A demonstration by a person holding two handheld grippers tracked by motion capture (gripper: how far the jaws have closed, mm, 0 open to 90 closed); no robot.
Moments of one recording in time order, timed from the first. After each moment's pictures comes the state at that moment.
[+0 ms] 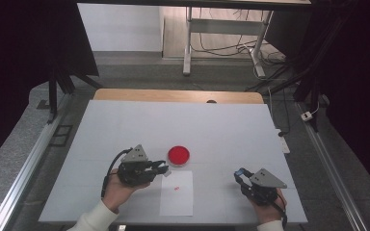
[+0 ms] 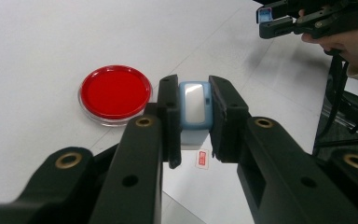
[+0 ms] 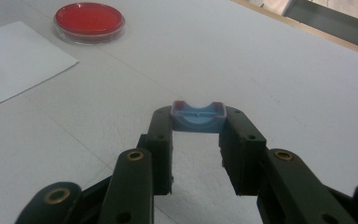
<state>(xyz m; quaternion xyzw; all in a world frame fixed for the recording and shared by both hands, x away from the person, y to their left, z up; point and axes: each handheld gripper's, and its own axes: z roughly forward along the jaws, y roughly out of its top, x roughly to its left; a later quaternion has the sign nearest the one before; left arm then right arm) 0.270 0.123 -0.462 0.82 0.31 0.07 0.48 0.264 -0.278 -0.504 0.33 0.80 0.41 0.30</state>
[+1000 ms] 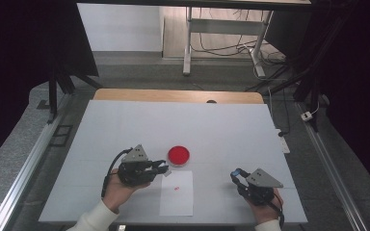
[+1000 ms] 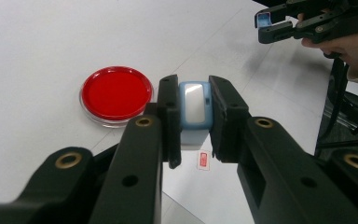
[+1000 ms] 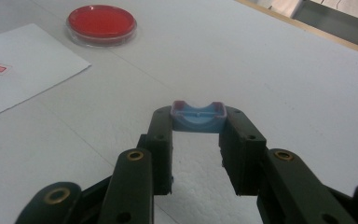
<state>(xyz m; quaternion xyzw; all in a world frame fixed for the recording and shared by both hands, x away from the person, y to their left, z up) 0.270 0.123 -0.463 0.82 0.31 0.07 0.48 0.265 -0.269 -0.506 0.32 0.80 0.41 0.29</state>
